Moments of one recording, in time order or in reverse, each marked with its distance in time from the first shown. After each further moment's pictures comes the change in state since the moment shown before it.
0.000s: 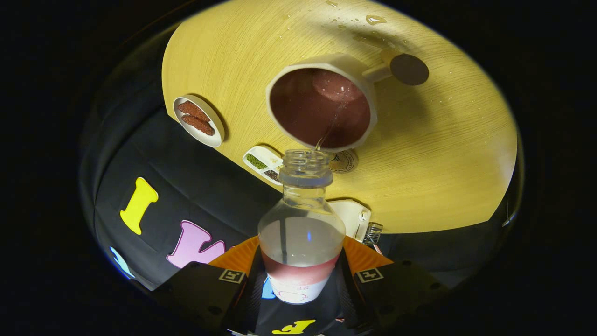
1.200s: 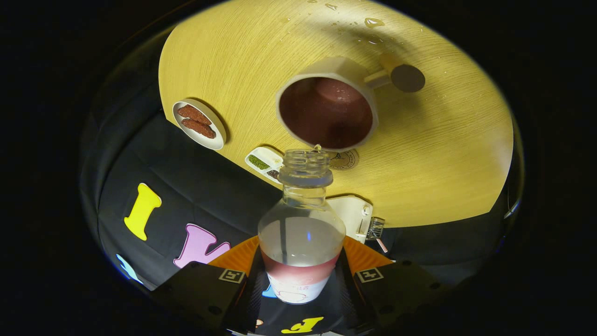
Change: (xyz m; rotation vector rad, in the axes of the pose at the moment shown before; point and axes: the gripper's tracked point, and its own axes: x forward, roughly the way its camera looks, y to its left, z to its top) arm -0.012 0.010 0.002 0.043 0.014 -0.016
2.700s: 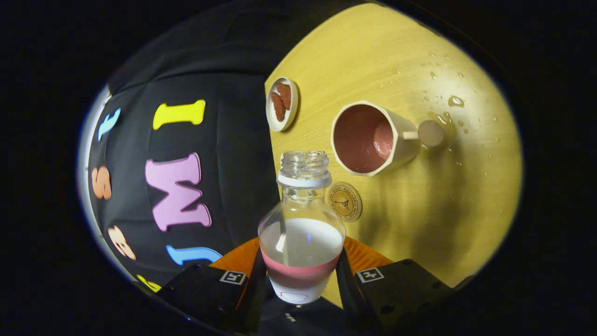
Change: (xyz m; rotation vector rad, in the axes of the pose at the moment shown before) arm 0.006 -0.058 0.004 -0.968 -0.325 0.212
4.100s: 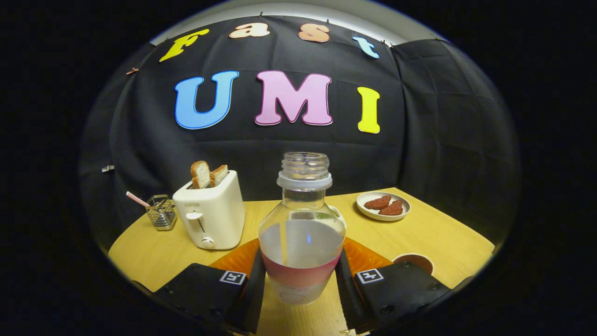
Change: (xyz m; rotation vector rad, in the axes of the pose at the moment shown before) arm 0.051 0.026 -0.037 -1.484 -0.371 0.139
